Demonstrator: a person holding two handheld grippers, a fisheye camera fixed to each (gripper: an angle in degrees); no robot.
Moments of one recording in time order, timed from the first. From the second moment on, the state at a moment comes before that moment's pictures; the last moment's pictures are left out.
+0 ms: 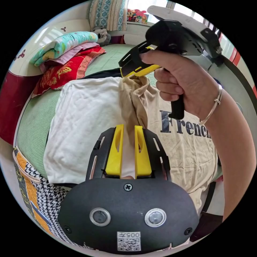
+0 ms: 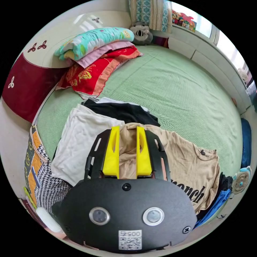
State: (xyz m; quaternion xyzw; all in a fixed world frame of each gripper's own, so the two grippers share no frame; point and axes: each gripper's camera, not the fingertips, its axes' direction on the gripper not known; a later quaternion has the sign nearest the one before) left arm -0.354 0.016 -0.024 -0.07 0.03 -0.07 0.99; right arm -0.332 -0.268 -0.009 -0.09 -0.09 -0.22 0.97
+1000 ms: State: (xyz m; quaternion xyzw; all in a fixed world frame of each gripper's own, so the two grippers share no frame) left arm -0.288 0.017 -0.021 -0.08 0.01 -0.01 1.00; right arm -0.159 -0.307 0.098 -0.08 -0.08 -0.18 0.98
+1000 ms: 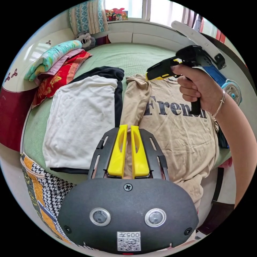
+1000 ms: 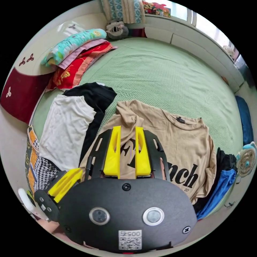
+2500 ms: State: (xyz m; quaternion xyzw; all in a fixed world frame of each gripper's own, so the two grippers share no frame) left arm -0.262 0.007 0.058 -0.12 0.02 -0.01 0.99; right arm -0.180 -0.337 0.212 -0.09 -0.06 -0.21 0.97
